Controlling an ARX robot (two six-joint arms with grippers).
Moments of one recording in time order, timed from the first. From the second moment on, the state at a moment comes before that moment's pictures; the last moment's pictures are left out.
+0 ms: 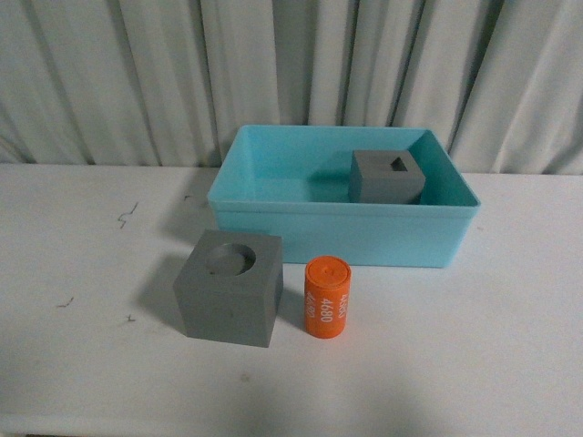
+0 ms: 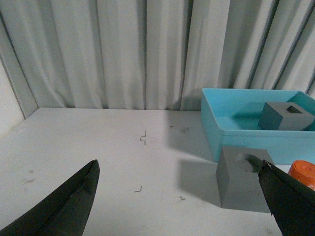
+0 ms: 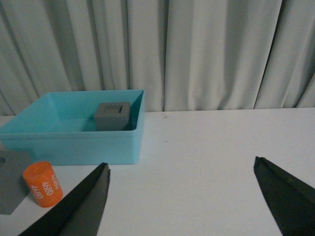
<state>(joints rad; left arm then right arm) 0.00 0.01 0.01 0.00 0.00 -0.02 0.00 0.00 0.01 0.00 0.00 0.00</state>
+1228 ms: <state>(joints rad) 0.00 0.53 0.30 -0.39 -0.10 -0.46 0.00 0.00 0.01 0.00 0.00 0.00</state>
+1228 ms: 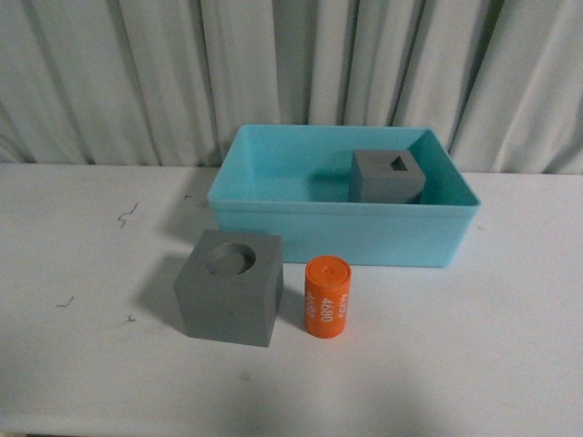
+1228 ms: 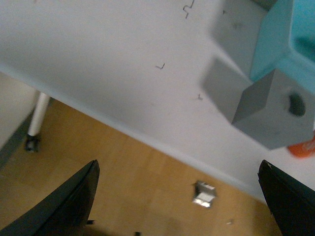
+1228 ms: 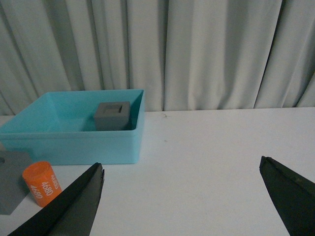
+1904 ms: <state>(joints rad) -0.13 1.19 0.59 0.02 -0.14 -0.62 0.00 0.00 0.01 0.00 0.00 0.00</state>
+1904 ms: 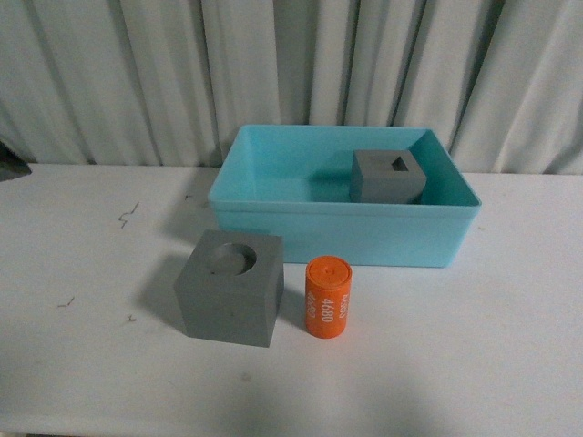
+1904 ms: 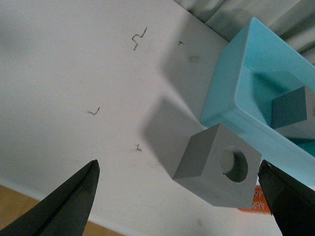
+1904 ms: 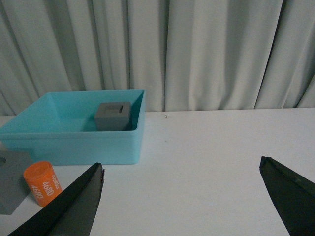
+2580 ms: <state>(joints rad) -0.21 1.62 0.67 0.34 0.09 -0.45 0.00 0.00 0.01 0.00 0.00 0.00</state>
